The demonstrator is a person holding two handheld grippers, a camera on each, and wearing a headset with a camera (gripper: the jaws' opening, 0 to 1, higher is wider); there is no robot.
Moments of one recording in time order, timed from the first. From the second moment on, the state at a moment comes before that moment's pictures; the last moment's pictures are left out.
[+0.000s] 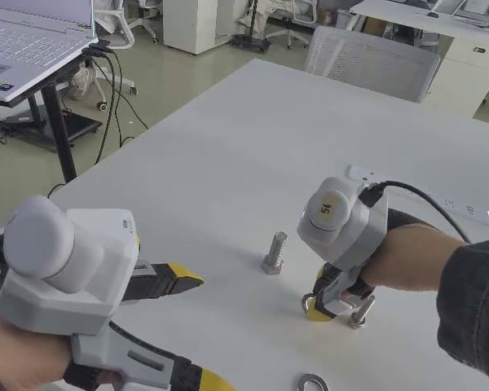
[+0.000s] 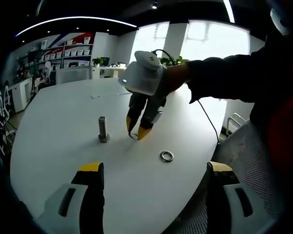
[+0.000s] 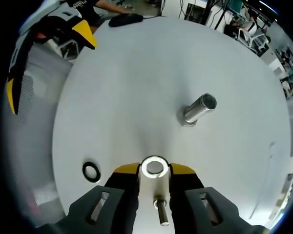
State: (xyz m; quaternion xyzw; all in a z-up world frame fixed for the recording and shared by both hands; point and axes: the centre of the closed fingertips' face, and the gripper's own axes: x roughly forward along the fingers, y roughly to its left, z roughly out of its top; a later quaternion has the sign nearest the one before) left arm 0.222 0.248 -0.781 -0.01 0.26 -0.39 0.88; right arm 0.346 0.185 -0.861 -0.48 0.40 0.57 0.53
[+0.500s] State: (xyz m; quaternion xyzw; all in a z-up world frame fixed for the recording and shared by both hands) left arm 0.224 0.247 -0.778 -0.01 0.25 -0.39 0.89; right arm 0.352 0.192 -0.828 -0.49 0.38 0.57 0.54
